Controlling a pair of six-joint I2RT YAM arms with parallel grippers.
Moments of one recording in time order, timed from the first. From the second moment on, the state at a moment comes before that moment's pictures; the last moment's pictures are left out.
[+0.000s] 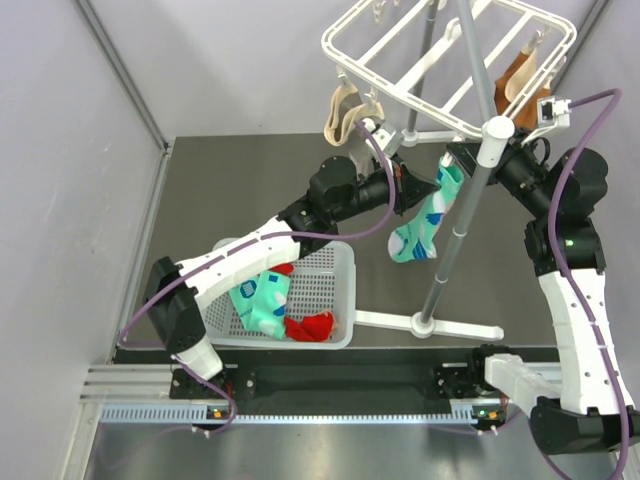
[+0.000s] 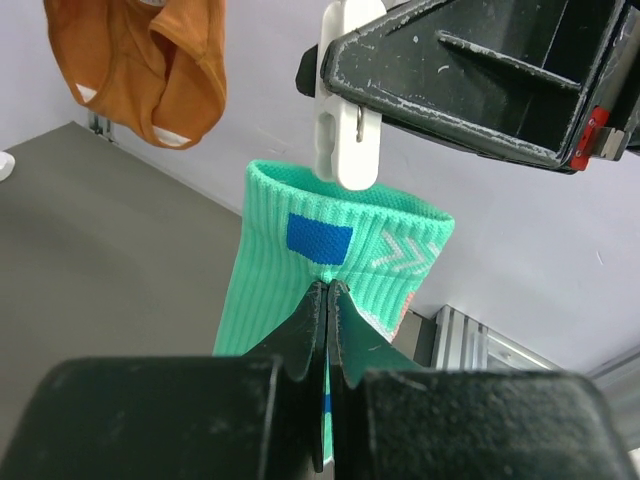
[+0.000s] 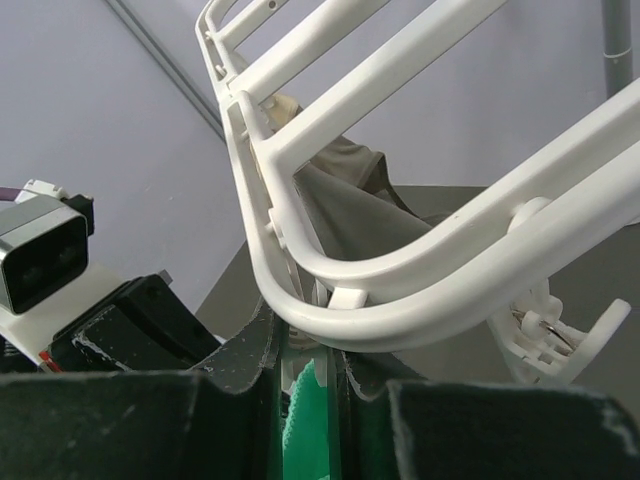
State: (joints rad) left arm -0.93 1.67 1.51 0.28 0.26 -0.41; right arm 0.05 0.98 1.27 -0.20 -0.51 0.54
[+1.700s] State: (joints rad) left arm -0.94 1.67 1.63 0.17 0.14 -0.39; right arm 0.08 0.90 1.37 -0.44 -0.34 0.46
